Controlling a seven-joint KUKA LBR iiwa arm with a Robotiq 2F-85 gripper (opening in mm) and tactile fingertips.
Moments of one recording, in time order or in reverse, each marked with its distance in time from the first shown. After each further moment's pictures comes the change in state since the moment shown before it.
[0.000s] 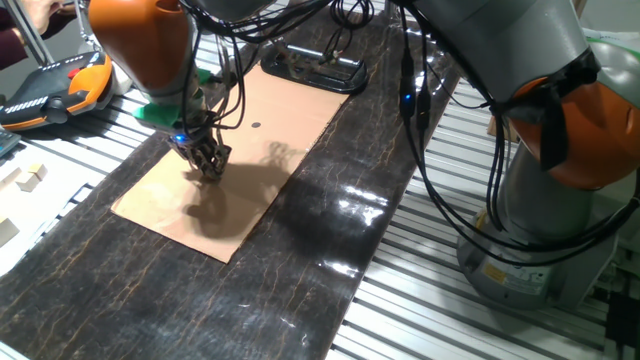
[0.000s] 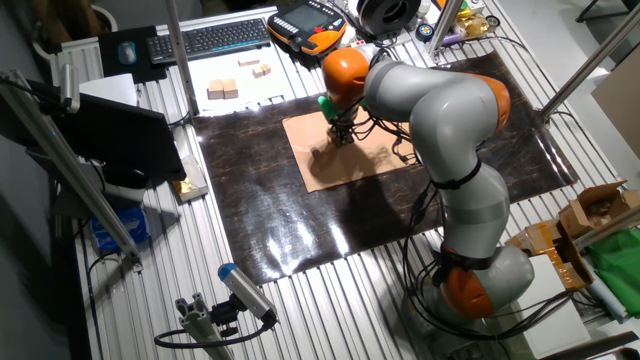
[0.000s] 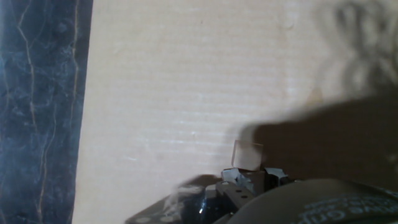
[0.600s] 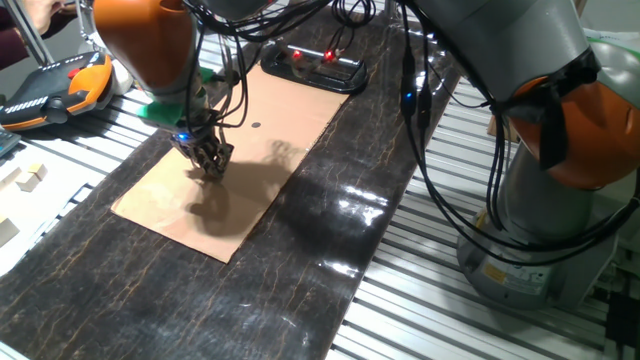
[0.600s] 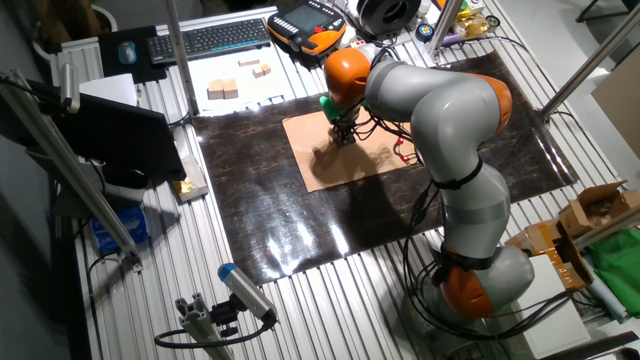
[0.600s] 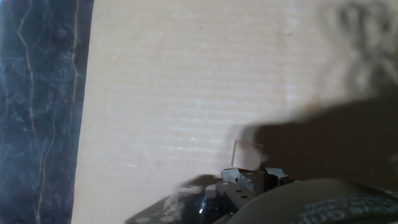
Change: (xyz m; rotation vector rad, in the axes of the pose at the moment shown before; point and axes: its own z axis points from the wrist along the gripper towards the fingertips) arm -0.007 -0.001 0.002 -0.006 -0.004 -0.006
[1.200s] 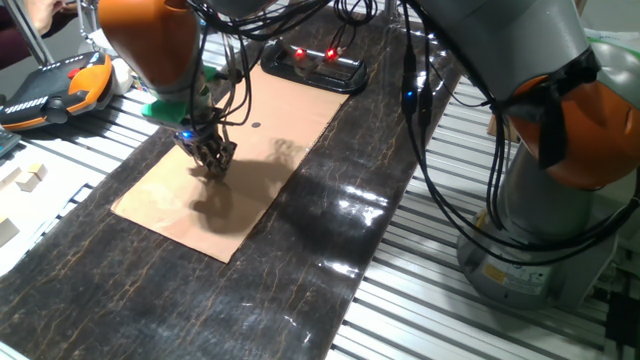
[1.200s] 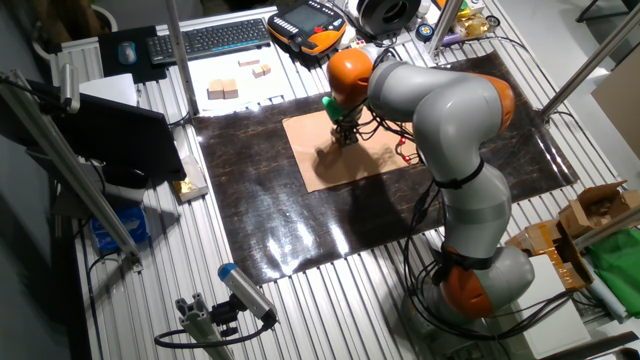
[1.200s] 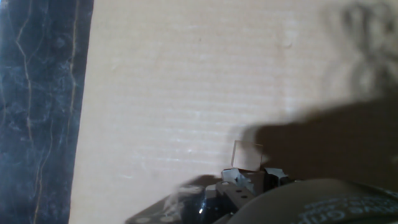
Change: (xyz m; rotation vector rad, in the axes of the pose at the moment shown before) arm -0.007 -0.002 0.001 0.000 -0.003 -0.006
